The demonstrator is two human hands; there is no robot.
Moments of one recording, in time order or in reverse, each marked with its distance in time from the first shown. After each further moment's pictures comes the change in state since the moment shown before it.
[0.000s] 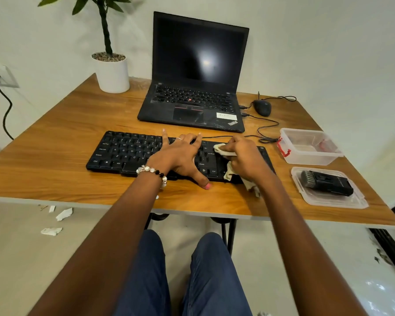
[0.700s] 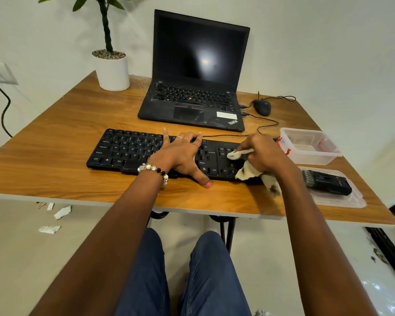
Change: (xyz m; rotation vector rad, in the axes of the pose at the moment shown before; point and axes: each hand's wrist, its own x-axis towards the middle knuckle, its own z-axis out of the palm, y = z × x) left_hand 0.000 0.000 0.002 -0.013 0.022 0.008; right_hand -0.006 0.018 -0.033 0.025 -0.117 0.097
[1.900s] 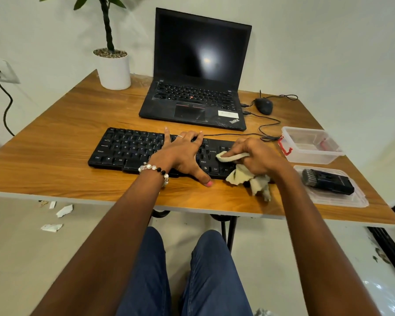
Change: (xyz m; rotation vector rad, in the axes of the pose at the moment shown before) left_hand 0.001 -0.001 0.002 0.004 0.005 -0.009; right_hand -0.003 -0.004 0.009 0.193 -0.114 -0.159
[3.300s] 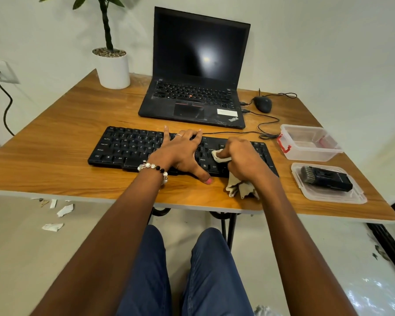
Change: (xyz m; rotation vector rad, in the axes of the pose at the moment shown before) left_hand 0.000 0.000 0.002 0.003 0.021 -0.004; right_hand -0.001 -0.031 0.027 -0.257 0.109 0.101
